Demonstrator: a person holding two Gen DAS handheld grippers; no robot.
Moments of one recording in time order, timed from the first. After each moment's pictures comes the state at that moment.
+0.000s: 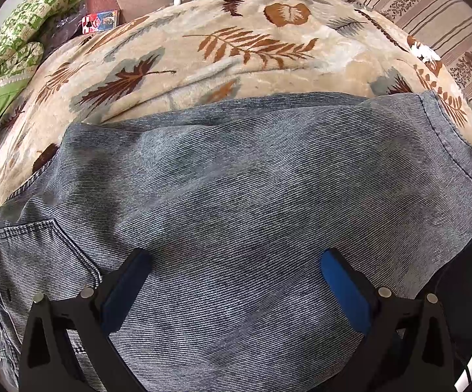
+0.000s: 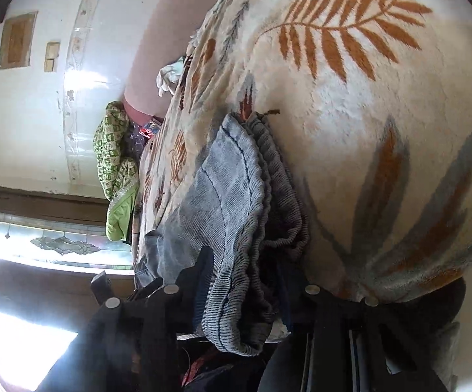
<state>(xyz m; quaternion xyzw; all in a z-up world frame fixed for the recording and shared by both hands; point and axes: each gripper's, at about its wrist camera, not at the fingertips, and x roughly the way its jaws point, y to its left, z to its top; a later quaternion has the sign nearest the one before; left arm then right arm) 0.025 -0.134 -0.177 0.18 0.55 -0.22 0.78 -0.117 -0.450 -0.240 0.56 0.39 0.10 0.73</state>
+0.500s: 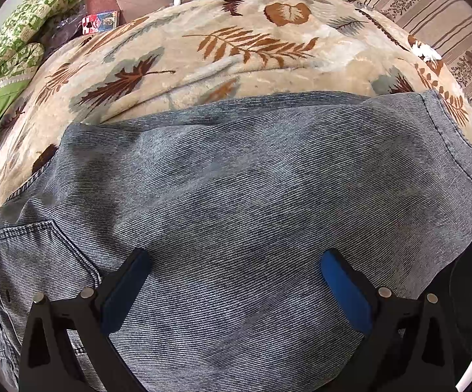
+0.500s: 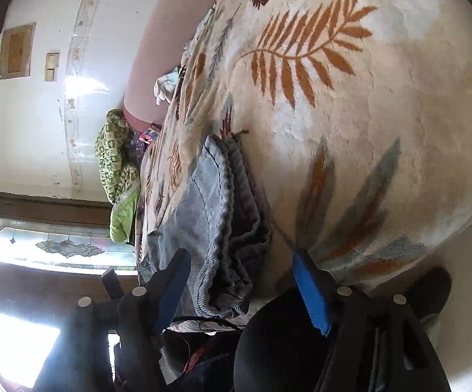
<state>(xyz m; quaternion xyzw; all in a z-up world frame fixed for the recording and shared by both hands) 0.026 -0.135 -0.181 0.19 0.55 -0.22 0.78 -0.151 -0.481 -0.246 0.57 0.40 0.10 0.71</state>
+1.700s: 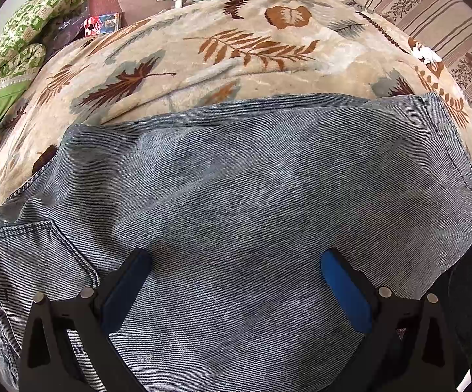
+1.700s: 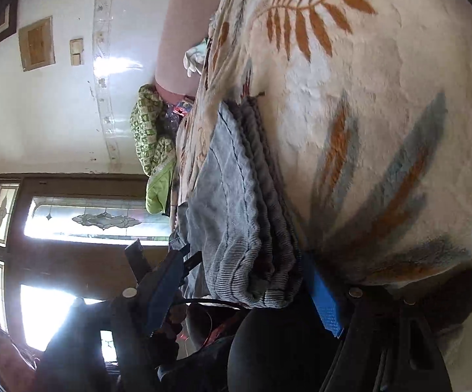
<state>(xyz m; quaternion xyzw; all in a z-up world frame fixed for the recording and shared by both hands) 0.022 -0.134 -0.178 0.18 0.54 -0.22 0.79 -0.158 -0.474 -0.275 0.60 0.38 0.22 0.67</state>
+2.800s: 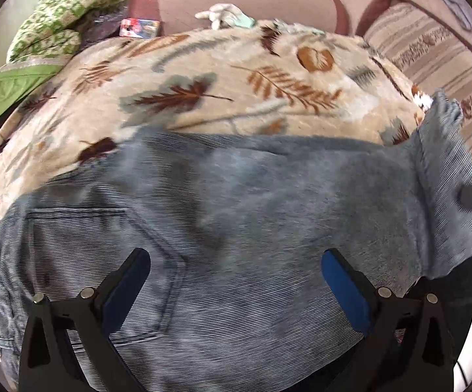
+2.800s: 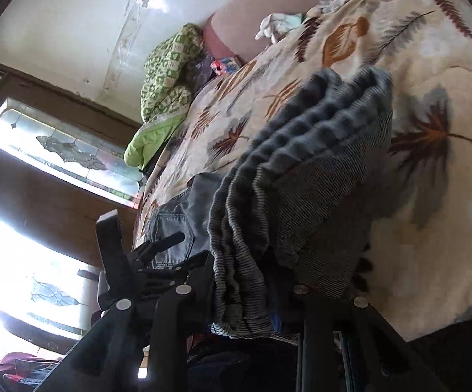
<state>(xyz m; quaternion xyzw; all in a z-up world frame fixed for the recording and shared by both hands) 0.035 -0.058 -0.135 0.11 0.52 -0.22 0.82 -0.060 -0.315 -0.129 0.40 0.42 0.22 0.78</state>
